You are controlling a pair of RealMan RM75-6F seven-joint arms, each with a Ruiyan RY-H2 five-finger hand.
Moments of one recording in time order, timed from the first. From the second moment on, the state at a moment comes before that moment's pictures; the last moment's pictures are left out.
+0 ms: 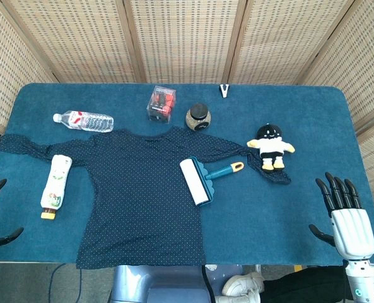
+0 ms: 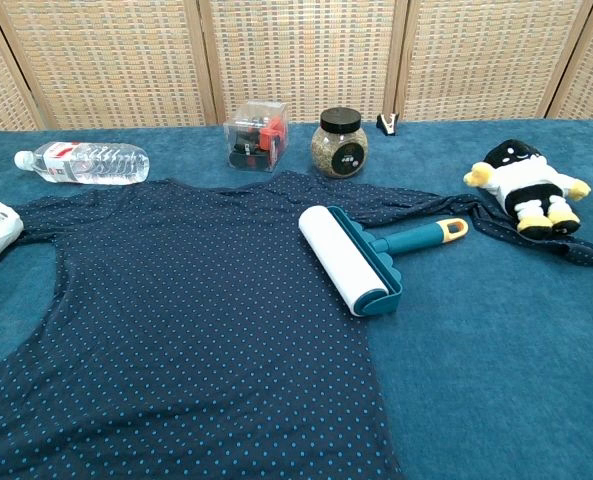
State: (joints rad) left arm -0.01 -1.00 -0.01 -1.77 1.57 1.58 0.00; right arm 0.06 -1.10 0.07 -1.83 -1.60 1.56 -0.24
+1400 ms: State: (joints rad) left arm -0.12 -1.03 -0.11 -1.73 1.28 1.35 0.07; right arm 0.88 -1.51 0.28 -1.36 -1.03 0.66 -0.42
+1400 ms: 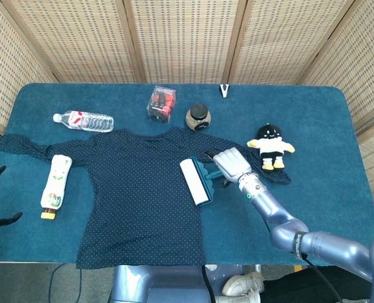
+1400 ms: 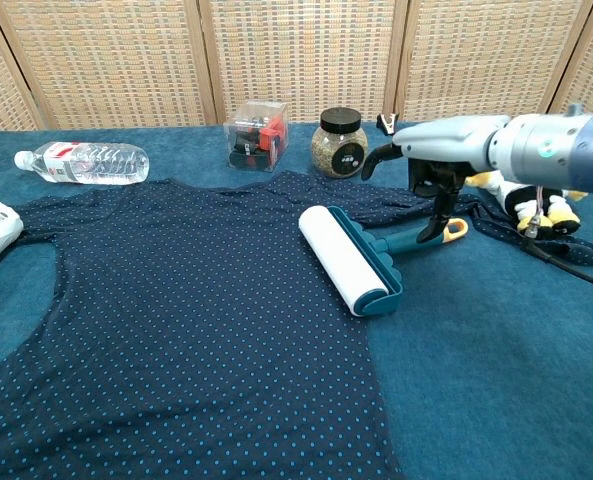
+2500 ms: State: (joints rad) left arm -0.15 -1.05 -0.11 -1.71 1.23 1.32 0.09; right arm 0.98 -1.68 0.16 -1.07 -0.92 0.63 -0.43
